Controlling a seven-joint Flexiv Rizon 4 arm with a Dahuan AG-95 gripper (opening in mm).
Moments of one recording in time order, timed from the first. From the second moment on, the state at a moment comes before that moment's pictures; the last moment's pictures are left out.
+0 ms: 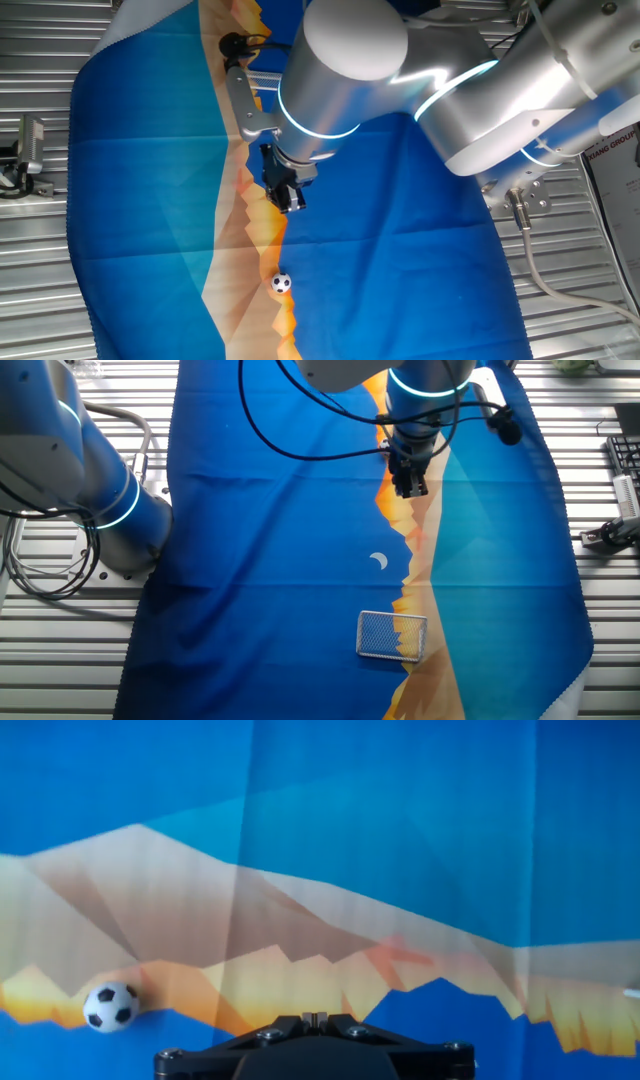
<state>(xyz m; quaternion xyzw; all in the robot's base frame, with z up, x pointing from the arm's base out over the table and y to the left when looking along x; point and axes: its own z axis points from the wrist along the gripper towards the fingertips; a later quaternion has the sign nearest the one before) 0.505 0.054 0.079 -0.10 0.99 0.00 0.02</state>
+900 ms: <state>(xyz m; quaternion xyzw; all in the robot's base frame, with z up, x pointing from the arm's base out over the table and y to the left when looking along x) 0.505 0.054 0.078 -0.15 0.99 0.02 0.02</state>
